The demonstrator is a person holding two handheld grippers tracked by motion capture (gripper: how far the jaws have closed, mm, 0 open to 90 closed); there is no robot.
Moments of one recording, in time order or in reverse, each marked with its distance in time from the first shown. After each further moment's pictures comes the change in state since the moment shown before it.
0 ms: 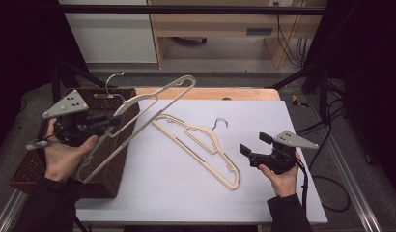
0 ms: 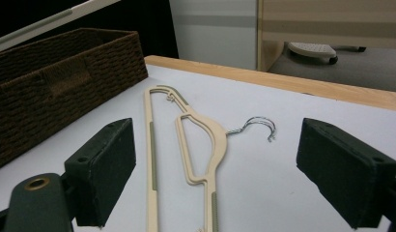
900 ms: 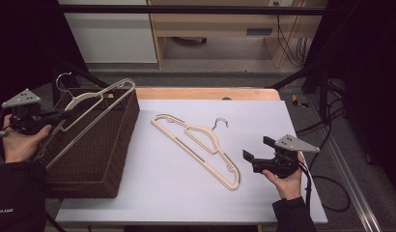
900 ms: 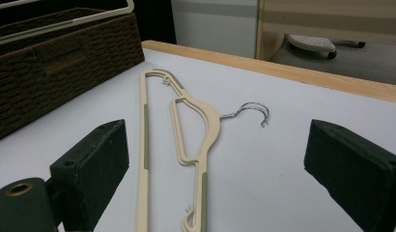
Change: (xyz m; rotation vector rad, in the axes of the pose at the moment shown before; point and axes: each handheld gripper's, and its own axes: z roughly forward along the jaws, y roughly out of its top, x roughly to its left) left arm 0.139 -0.085 -0.026 0.095 0.183 -0.128; right arm -0.006 -0.011 -0.006 0.037 0.000 -0.041
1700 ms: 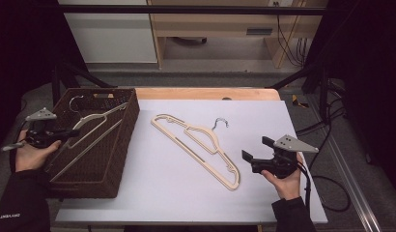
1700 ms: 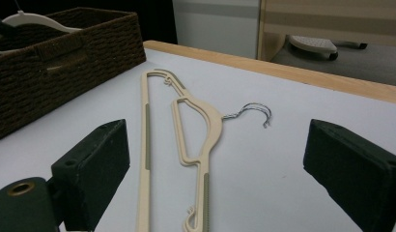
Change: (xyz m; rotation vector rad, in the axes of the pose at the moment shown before) left arm 0.008 -0.056 0.037 0.182 -0.007 -0.061; right arm 0.002 -0.001 0.002 -0.003 0.002 -0.009
